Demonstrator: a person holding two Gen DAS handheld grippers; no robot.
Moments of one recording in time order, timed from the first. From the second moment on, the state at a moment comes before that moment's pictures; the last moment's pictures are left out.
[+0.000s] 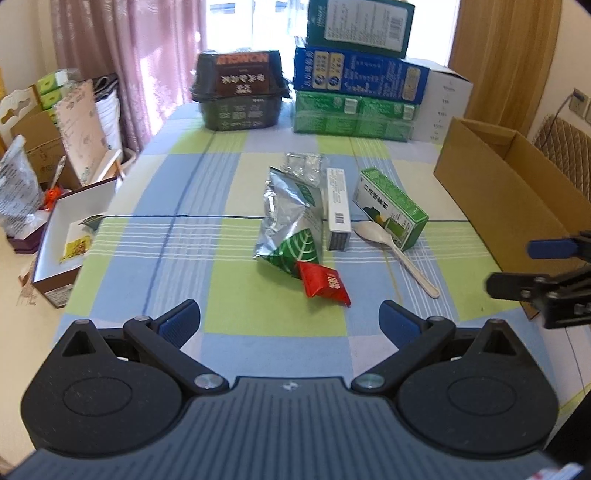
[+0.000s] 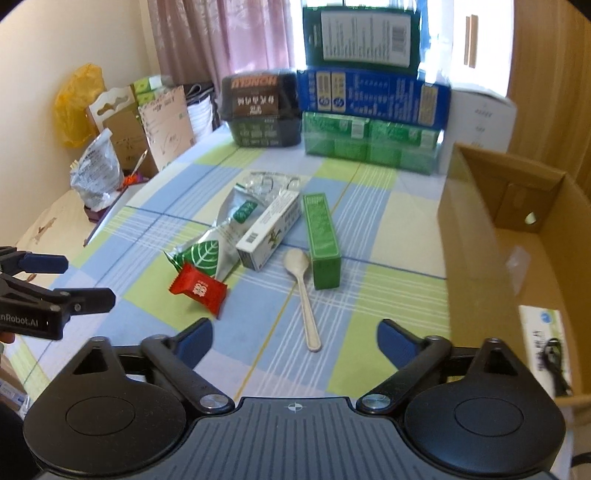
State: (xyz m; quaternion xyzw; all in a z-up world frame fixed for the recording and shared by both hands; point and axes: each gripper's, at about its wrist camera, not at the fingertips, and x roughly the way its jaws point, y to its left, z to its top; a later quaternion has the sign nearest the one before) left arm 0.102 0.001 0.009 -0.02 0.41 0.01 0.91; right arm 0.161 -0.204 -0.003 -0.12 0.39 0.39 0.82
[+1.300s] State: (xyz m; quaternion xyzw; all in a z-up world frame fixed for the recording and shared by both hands) left arm 0.193 -0.001 -0.081 -0.06 0.45 -0.06 0.89; right arm 0.242 -0.135 -0.102 -0.15 0.41 0.44 0.78
